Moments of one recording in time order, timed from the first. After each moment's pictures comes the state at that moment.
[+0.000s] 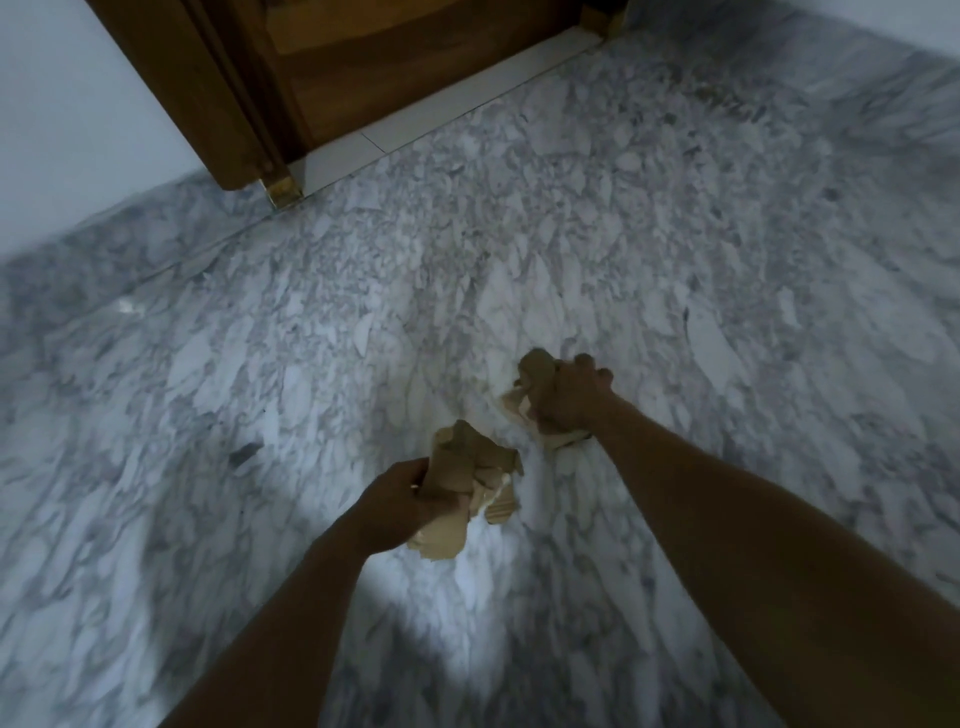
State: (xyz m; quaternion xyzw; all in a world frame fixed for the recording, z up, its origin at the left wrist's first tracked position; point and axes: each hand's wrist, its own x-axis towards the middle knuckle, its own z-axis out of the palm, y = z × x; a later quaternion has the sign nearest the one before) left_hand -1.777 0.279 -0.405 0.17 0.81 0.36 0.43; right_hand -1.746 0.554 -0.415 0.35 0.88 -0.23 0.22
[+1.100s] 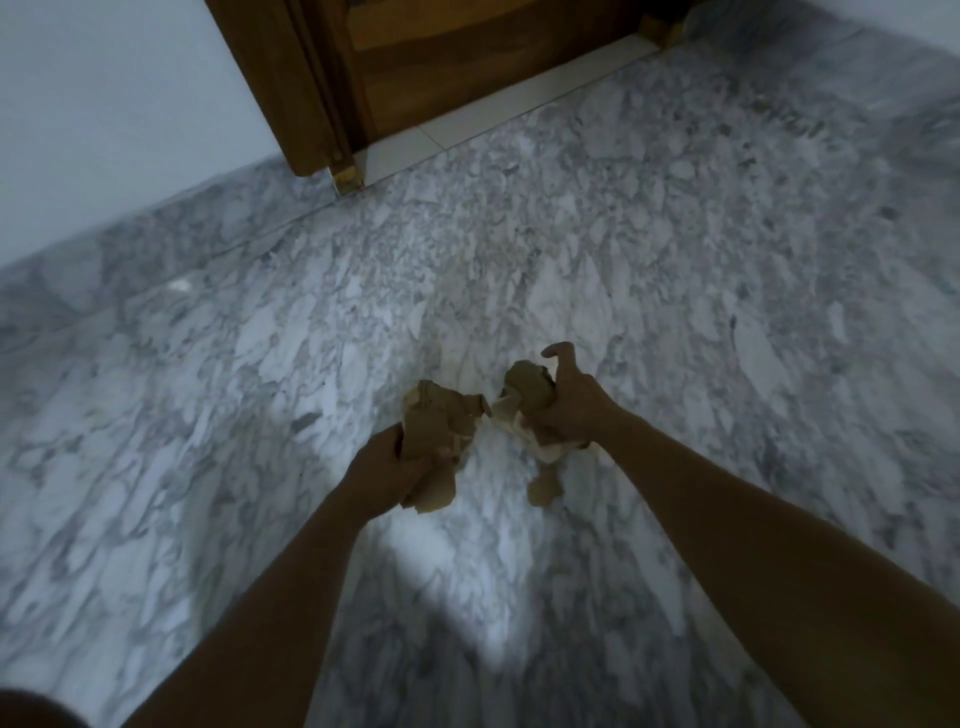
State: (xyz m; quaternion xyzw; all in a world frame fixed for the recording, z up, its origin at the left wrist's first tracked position) left_hand -1.798 0.221 -0.386 0.09 0.84 0.42 0.33; right_hand -1.745 0.487 -0.392 0.22 0.88 -0.40 0.13
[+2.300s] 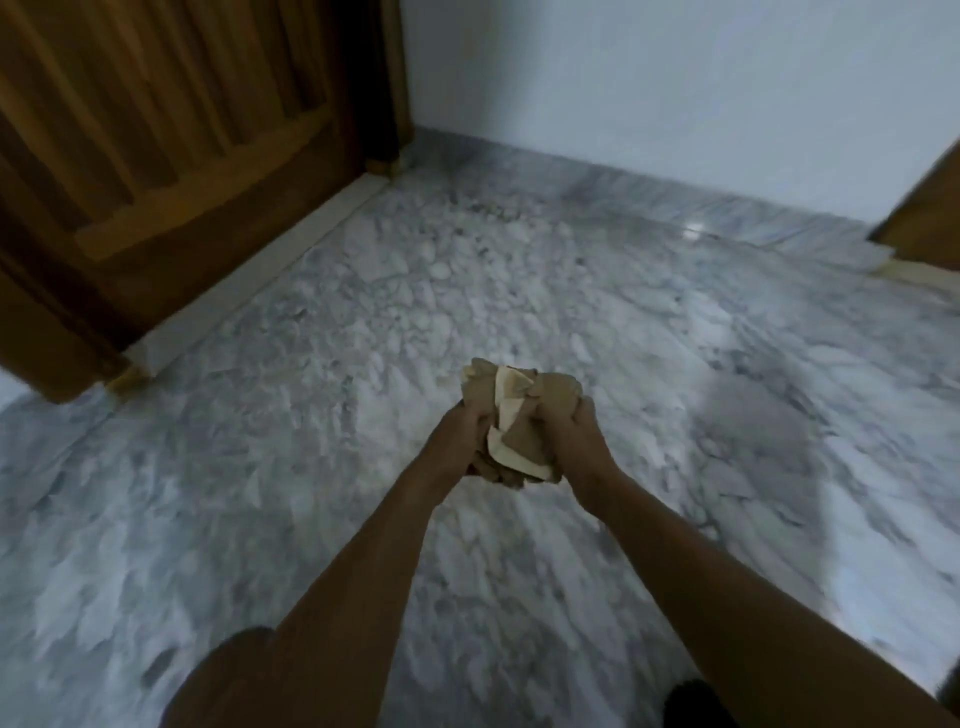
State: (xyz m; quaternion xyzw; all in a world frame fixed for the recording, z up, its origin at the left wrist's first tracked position) left_hand -1.743 0.474 -0.240 0.25 0.67 0.46 0.53; right_hand -1.608 0.557 -0.255 0.48 0.53 -0.65 -0.26
